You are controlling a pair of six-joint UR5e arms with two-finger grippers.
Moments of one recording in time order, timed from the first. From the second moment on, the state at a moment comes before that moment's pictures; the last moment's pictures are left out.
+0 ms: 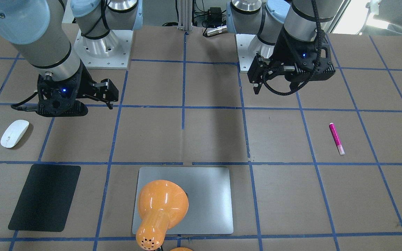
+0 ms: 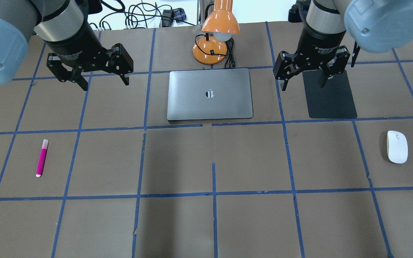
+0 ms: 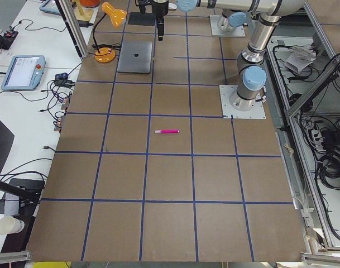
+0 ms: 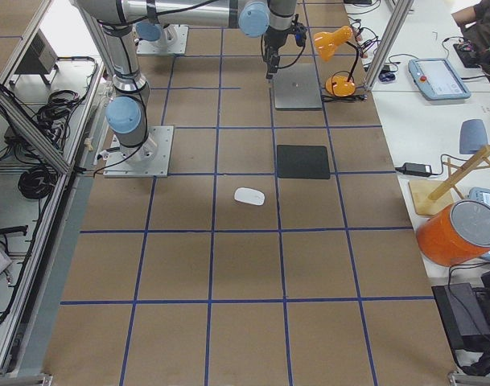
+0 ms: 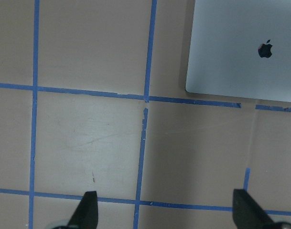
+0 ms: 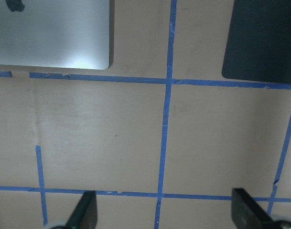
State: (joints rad) left arm -1.61 -1.58 -1.54 -1.56 1.57 -0.14; right arm 1.60 -1.43 1.51 -1.53 -1.56 -0.03
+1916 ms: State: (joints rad) left arm -0.83 -1.54 -1.83 -1.41 1.56 0.79; right arm 1.03 -1.42 1.98 -1.99 -1.59 -0.41
